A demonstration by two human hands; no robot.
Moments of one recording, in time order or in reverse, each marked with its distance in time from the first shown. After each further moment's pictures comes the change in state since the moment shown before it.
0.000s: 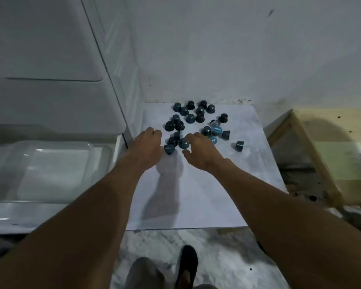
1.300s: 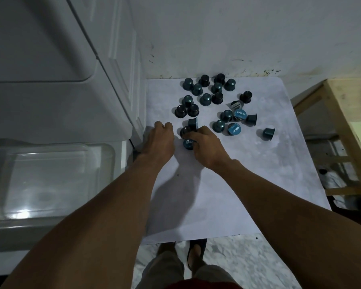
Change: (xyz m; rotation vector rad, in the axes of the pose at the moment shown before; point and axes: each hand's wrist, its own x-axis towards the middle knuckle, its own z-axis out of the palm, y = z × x) left_hand 0.070 -0.037 0.056 0.014 -0.086 -0.050; right_hand 0.057 0.004 0.064 0.173 -0.068 0.128
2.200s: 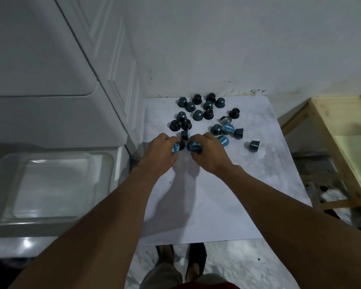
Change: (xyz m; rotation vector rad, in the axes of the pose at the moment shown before) left_hand -0.030 0.026 -0.022 -0.190 0.072 0.113; right_hand -0.023 0.007 -0.043 0.040 0.114 -0.036
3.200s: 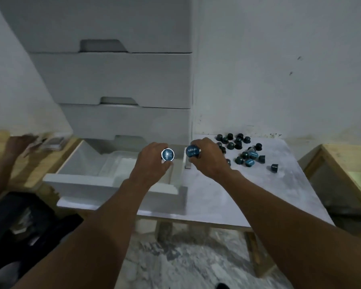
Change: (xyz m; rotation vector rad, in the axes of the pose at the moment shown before) left_hand -0.236 -0.037 -0.136 -0.048 0.529 0.011; right_hand -0.137 -0.194 -0.012 0.022 0.204 -0.336
